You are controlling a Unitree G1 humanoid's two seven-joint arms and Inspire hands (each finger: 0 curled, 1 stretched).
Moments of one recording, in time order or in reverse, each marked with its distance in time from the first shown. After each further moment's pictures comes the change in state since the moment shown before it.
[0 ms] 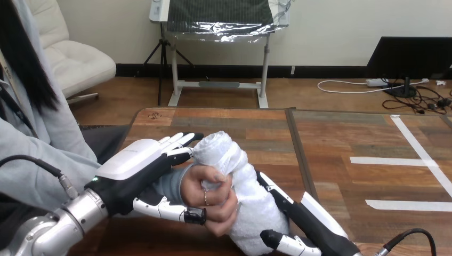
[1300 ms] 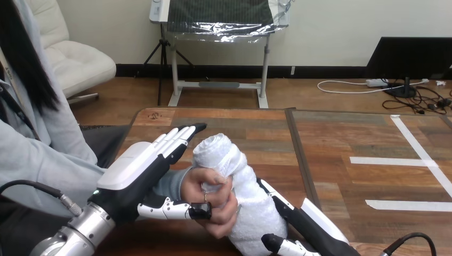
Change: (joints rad) left arm 0.059 -0.066 -0.002 0.012 0.028 -0.015 0.194; right arm 0.000 -0.005 0.013 0.034 -0.015 0.004 -0.020
